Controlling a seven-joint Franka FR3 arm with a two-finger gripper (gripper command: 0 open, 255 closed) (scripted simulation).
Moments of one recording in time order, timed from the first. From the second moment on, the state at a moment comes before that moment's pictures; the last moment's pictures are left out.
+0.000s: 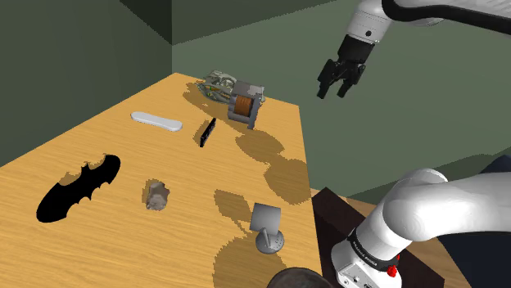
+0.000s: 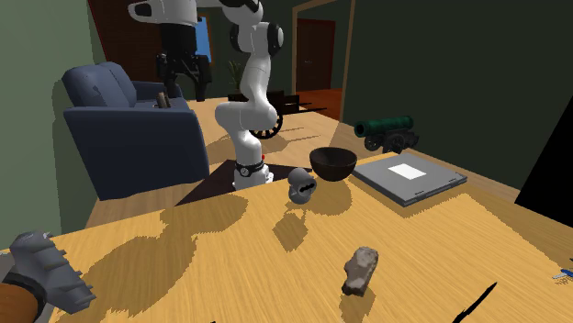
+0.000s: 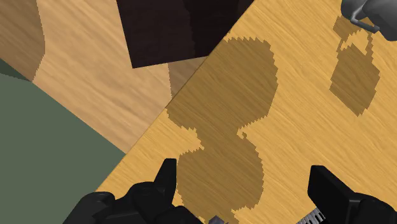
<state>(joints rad) -0.02 -0.77 0.00 -2.30 -0.03 1.60 0.16</state>
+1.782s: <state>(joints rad) 0.08 -0.21 0.45 -2.22 0.09 2.01 0.72</state>
